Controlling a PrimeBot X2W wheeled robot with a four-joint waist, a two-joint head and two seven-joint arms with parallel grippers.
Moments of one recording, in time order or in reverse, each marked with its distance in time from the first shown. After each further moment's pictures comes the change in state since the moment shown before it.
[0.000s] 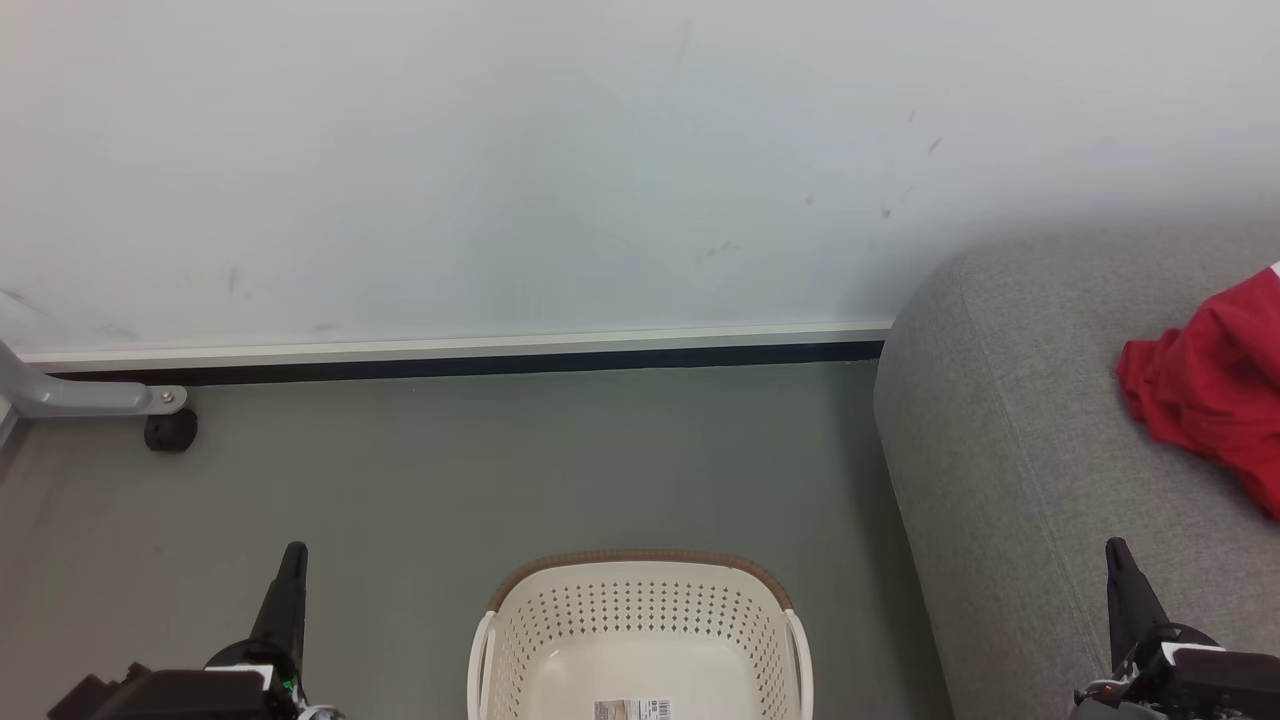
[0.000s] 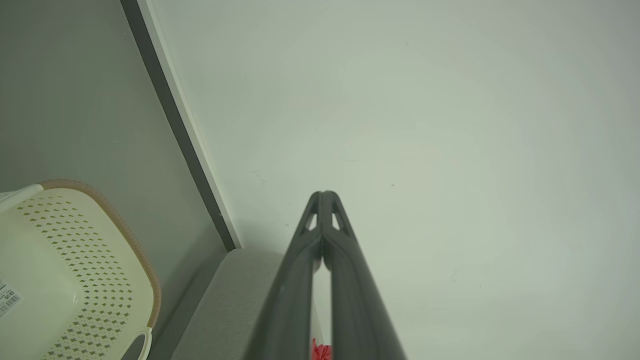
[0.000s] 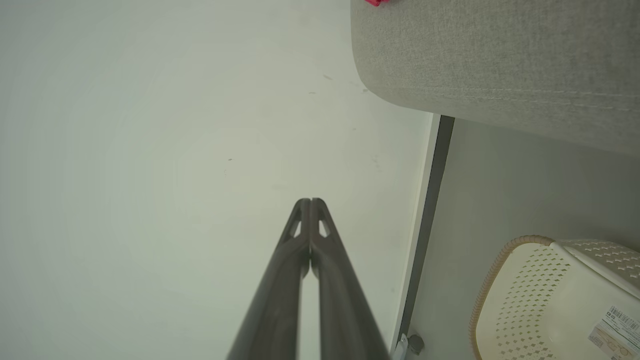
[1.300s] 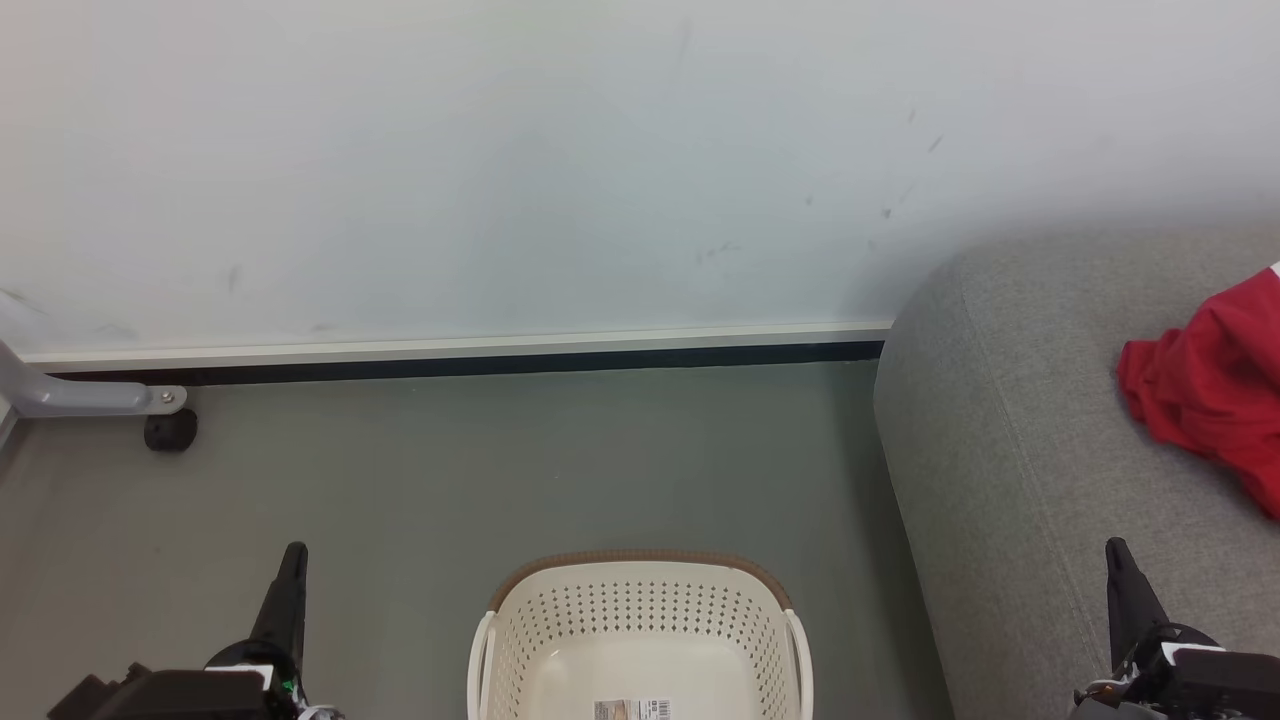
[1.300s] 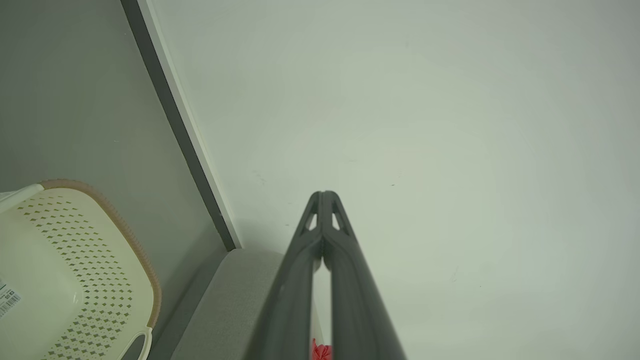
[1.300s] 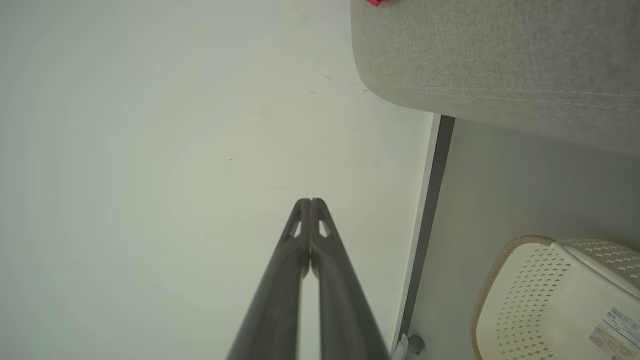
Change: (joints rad) left arm 0.000 0.000 0.000 0.001 0.000 0.000 0.000; right arm 0.000 0.000 0.000 0.001 0.001 0.001 0.000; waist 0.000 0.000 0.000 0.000
